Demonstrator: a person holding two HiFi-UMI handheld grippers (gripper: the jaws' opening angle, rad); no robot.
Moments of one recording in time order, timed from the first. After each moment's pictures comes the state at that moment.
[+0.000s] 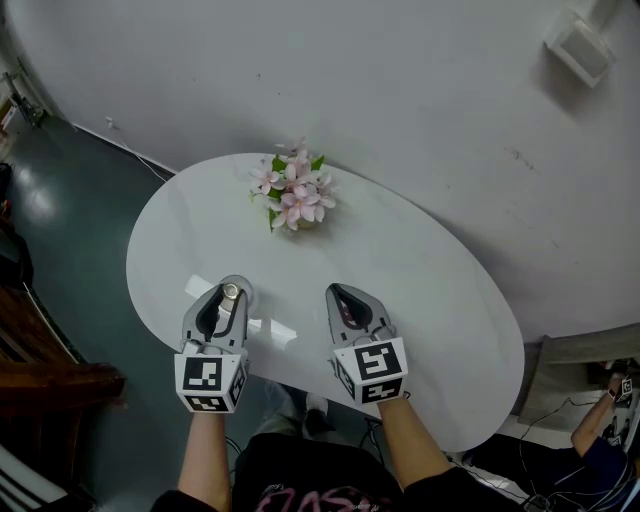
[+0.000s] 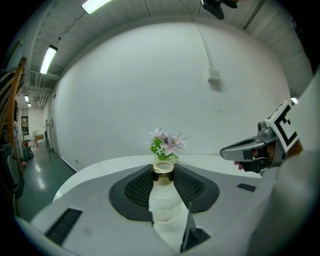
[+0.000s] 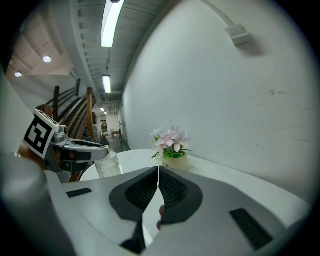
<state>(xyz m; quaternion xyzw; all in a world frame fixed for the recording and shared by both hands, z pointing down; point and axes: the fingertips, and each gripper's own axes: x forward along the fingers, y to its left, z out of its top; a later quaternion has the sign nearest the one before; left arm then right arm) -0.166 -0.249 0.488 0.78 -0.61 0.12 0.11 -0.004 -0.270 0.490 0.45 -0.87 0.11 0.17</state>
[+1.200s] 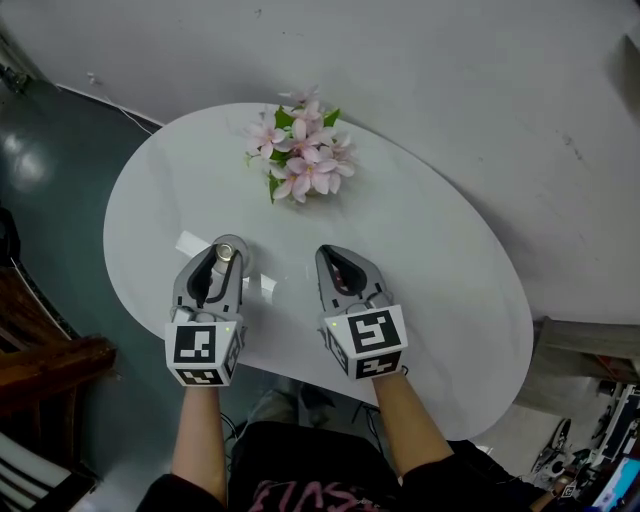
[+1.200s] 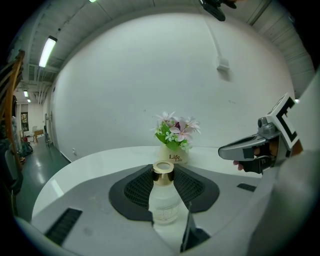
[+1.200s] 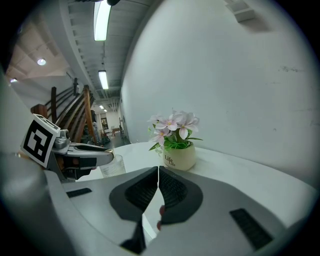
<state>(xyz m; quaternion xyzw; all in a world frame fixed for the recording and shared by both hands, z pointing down) -0.182 -0.297 0.543 0.78 -0.60 0.13 0.14 -0.039 -0.314 0.538 0.44 -0.87 0.14 0.19</state>
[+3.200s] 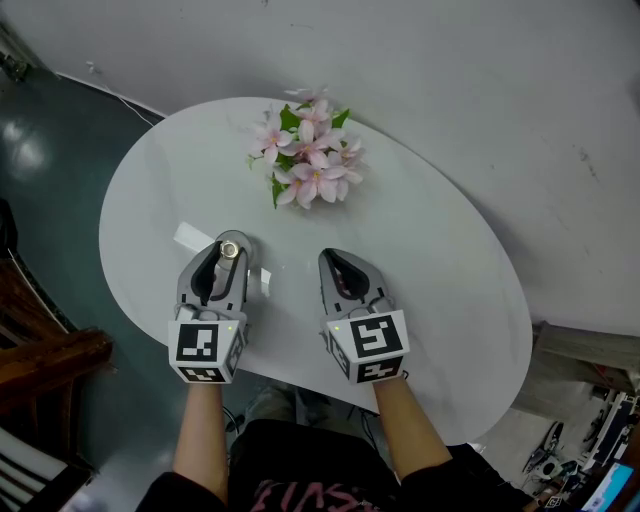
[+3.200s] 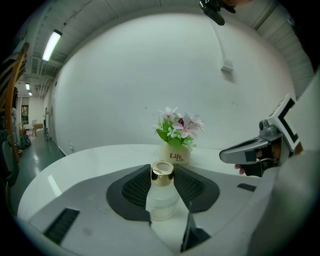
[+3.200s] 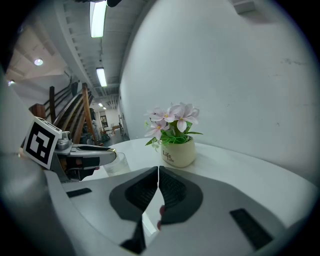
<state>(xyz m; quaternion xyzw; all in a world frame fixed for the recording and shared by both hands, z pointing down) -0.181 -0.313 0.561 0.78 -0.60 0.11 0.15 -0.039 -0.324 0.555 0.44 -0.86 0.16 0.21</state>
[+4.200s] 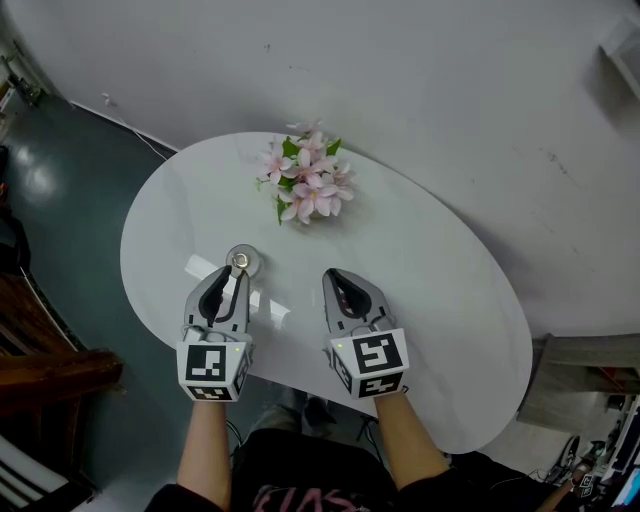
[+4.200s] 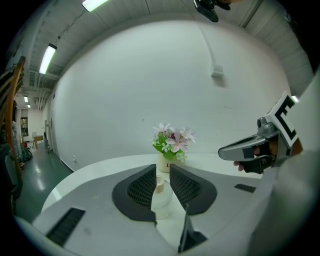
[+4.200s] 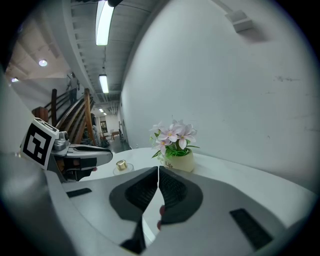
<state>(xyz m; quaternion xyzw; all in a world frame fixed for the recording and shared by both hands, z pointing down) -0.177 -0.284 0.514 0.78 -0.61 0.12 0.10 -0.032 -0.300 0.513 0.45 -0.87 0.13 0.17</state>
